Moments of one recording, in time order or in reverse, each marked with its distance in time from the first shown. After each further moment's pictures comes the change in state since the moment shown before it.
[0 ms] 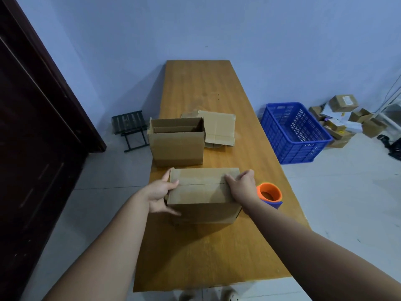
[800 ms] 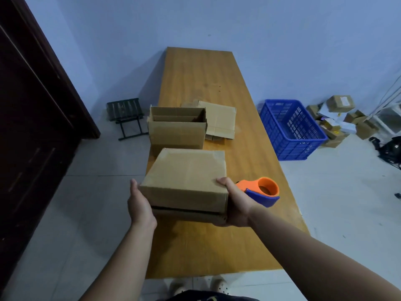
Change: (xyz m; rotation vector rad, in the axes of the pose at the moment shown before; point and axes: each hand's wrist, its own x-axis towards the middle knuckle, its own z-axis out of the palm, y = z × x) left_hand -0.005 -0.065 0.001 -0.580 0.676 0.262; right_hand -0.033 0.018 0.008 0.416 -0.621 0.405
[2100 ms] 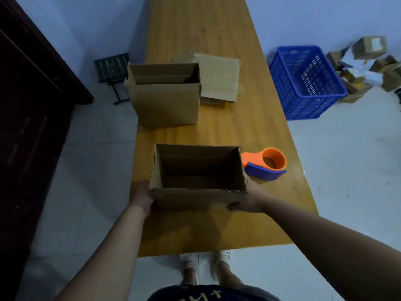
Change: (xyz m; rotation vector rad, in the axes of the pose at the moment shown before) left_hand 0.025 -0.037 0.008 0.513 -0.146 -0.158; right_hand 0.040 0.032 -0.080 -1.187 0.154 -0.422
